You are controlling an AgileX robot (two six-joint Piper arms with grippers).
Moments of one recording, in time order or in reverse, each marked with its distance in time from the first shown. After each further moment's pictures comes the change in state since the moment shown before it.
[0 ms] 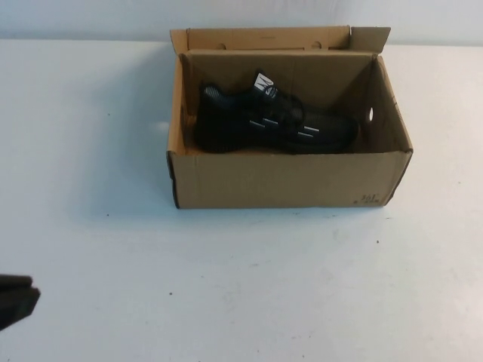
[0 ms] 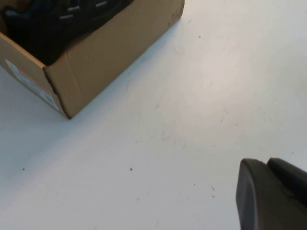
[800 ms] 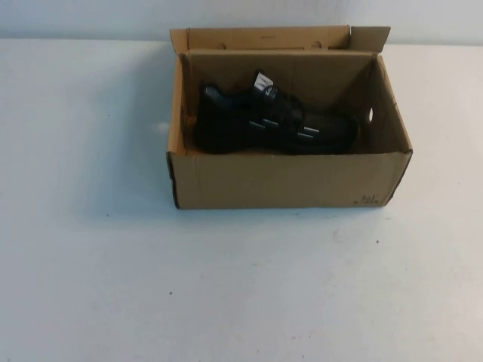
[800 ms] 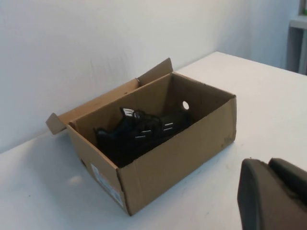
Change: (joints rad) right arm 0.000 -1.003 1.119 0.169 -0.480 0.008; left arm -0.011 -0.340 0.040 0.006 -0.244 -0.150
